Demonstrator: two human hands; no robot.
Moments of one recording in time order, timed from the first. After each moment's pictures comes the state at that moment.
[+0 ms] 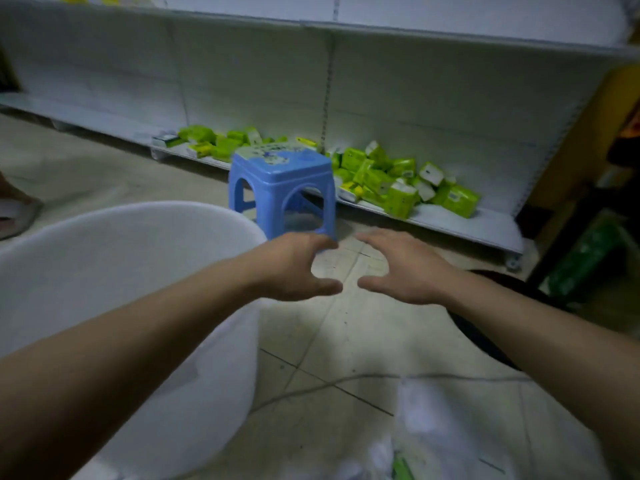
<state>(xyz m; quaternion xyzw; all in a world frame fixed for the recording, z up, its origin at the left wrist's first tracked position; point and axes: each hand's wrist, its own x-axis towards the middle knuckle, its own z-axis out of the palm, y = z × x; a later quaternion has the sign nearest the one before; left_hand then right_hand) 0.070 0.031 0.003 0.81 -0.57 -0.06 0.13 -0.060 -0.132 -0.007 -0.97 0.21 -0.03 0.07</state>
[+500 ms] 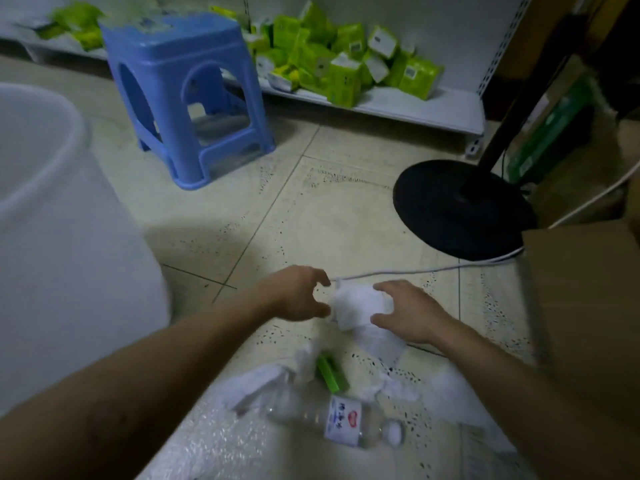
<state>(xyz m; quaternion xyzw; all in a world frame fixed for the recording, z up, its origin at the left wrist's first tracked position) -0.056 -0.078 -0.191 0.79 -0.54 -0.30 0.03 -0.238 -0.205 -0.233 -0.87 0.39 0.12 0.28</state>
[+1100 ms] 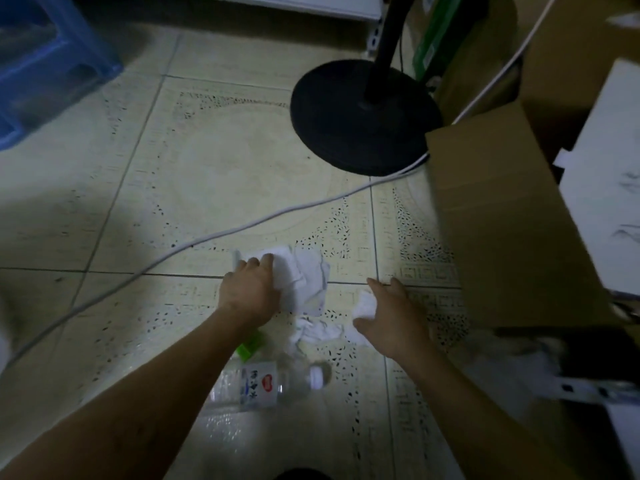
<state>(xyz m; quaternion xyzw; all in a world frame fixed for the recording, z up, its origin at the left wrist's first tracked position) -0.142 -0.125 -0.326 0.82 -0.53 -0.20 -0.02 -0.368 -0.177 -0.307 -0.74 0.60 0.13 0.27</state>
